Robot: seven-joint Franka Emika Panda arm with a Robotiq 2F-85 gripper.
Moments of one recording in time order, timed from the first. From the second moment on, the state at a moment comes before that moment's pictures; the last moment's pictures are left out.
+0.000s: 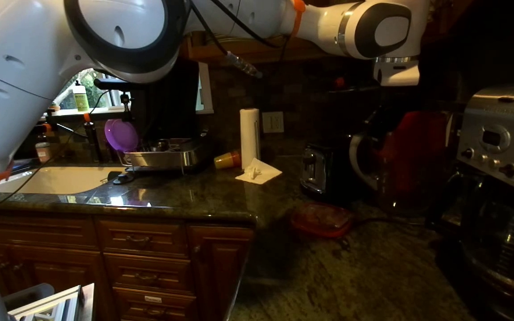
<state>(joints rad) -0.11 0.70 -0.07 -1.00 0.27 1.87 1.44</state>
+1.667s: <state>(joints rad) -0.07 0.62 -0.05 -0.90 0.24 1.73 1.45</state>
